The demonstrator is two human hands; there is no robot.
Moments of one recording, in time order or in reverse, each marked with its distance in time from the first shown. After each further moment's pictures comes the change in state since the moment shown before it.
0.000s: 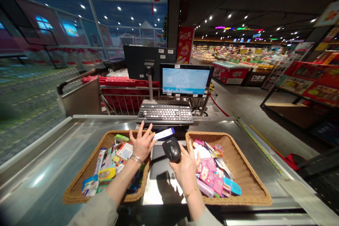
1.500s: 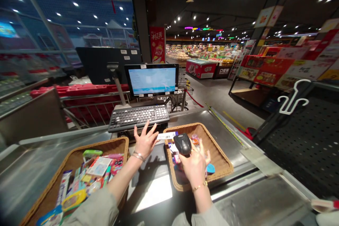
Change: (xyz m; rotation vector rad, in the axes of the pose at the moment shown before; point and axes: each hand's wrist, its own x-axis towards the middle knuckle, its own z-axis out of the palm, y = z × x) left_hand 0.048 0.101 0.038 -0.102 0.022 0.330; right_hand -0.007 0.100 -0.055 -0.123 0.293 0.279
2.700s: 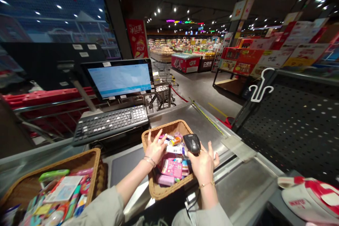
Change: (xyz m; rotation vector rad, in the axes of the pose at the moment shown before) left_hand 0.029 0.110 0.097 -0.134 -0.328 0.252; right_hand 0.034 0.122 -0.018 -0.062 0.141 0.294
